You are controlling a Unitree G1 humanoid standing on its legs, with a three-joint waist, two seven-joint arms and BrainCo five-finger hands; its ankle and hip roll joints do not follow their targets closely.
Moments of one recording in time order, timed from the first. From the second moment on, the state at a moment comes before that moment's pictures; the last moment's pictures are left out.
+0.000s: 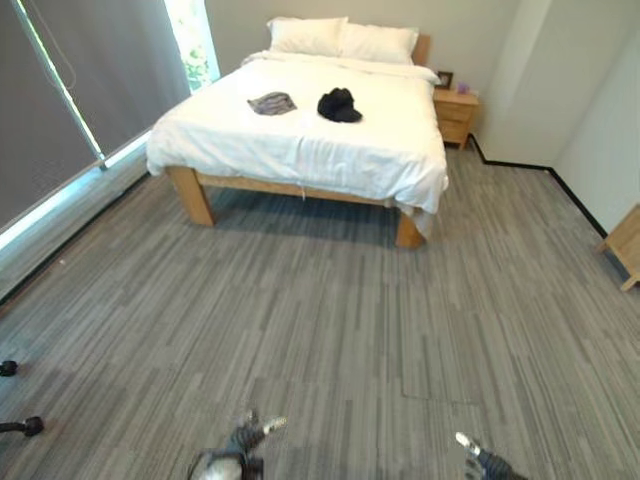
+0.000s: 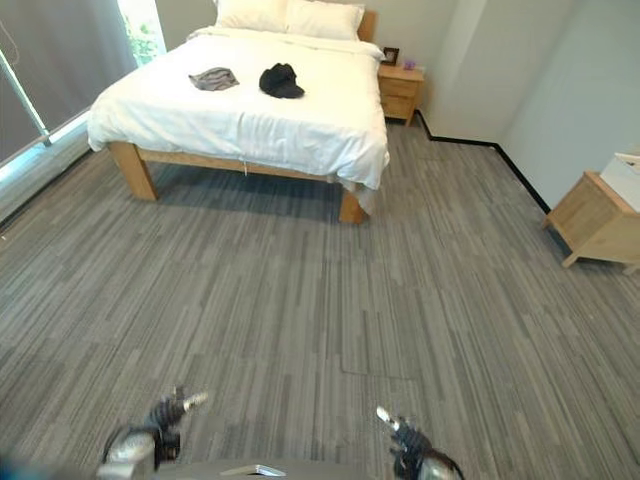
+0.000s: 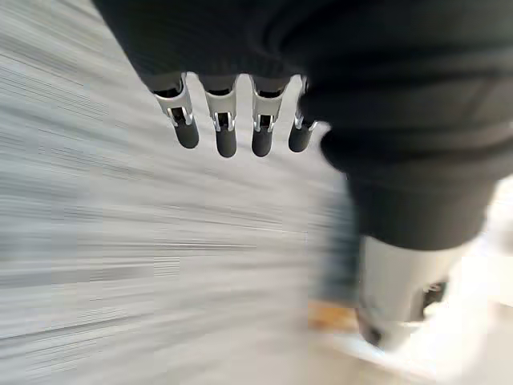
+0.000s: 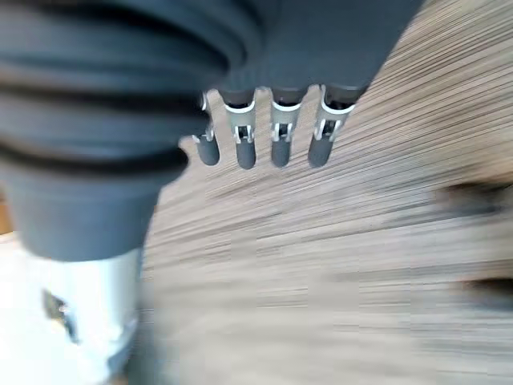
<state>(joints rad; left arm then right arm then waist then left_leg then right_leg) 0.08 0.37 -0.14 0.63 -0.39 -0.18 0.00 0.06 -0.26 0.10 0.83 0.60 -0.10 0.11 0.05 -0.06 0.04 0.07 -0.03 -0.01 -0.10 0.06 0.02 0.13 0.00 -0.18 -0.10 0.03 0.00</state>
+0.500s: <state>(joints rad) 0.15 0.35 -0.15 0.40 -0.47 -0.16 0.00 0.14 -0.25 0.10 0.60 0.69 -0.11 0.11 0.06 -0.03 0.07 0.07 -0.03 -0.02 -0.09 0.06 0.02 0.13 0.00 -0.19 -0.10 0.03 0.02</state>
